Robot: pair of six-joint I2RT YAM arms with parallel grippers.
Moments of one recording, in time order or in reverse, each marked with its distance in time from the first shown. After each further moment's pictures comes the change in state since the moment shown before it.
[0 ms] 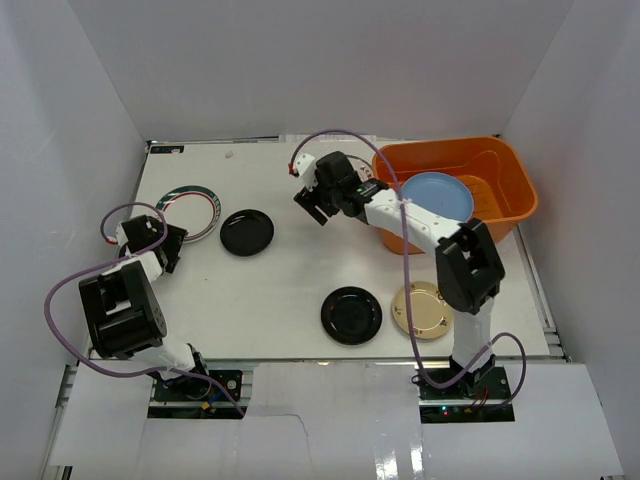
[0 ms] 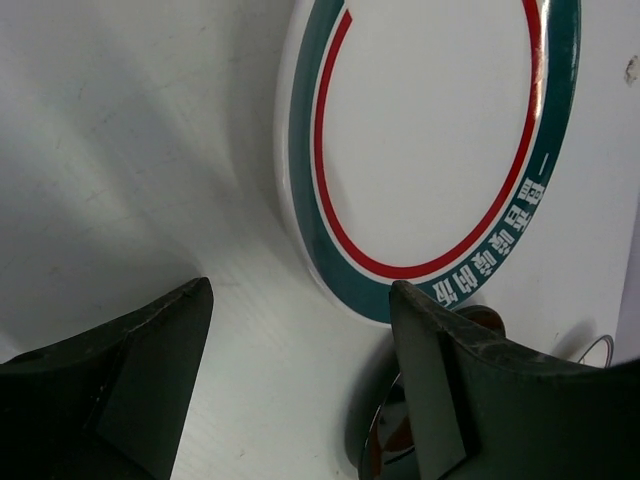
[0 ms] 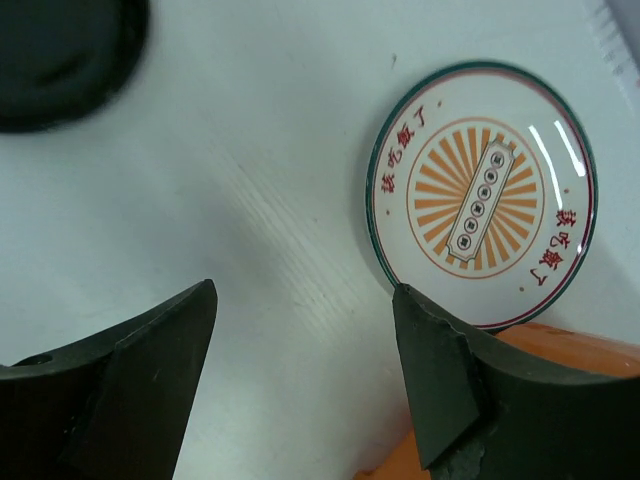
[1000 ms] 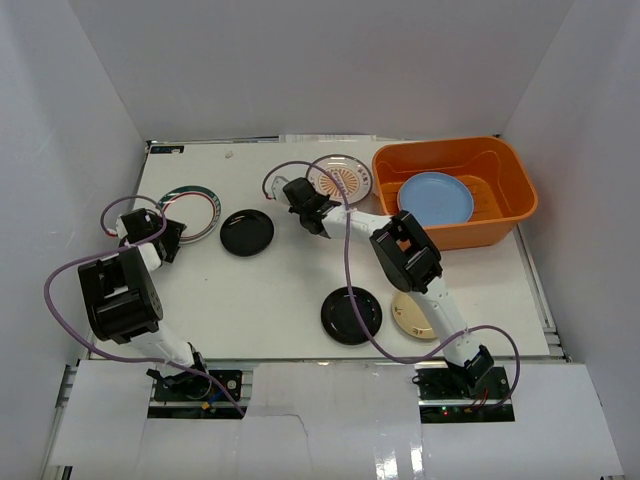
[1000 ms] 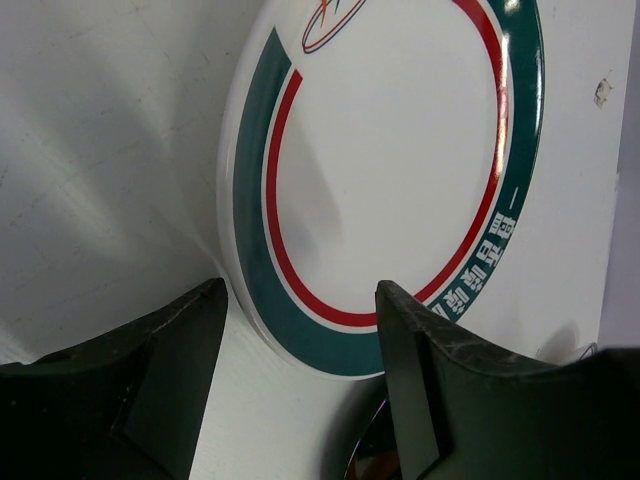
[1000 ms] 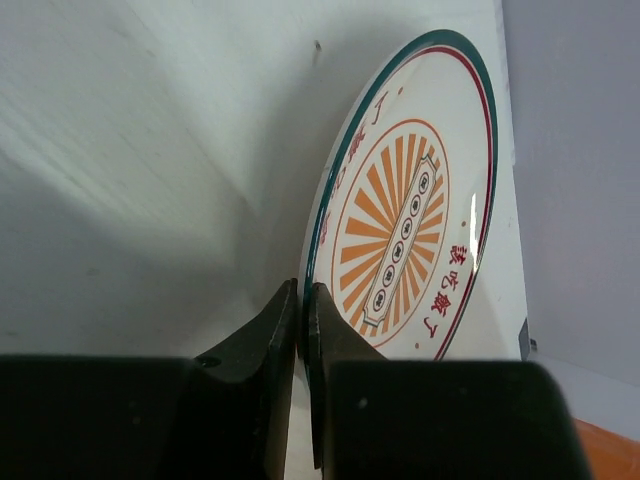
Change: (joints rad) left arm 0.000 0.117 0.077 0.072 0.019 -0.006; right arm 0.071 0.542 0.254 0.226 0.542 -0.362
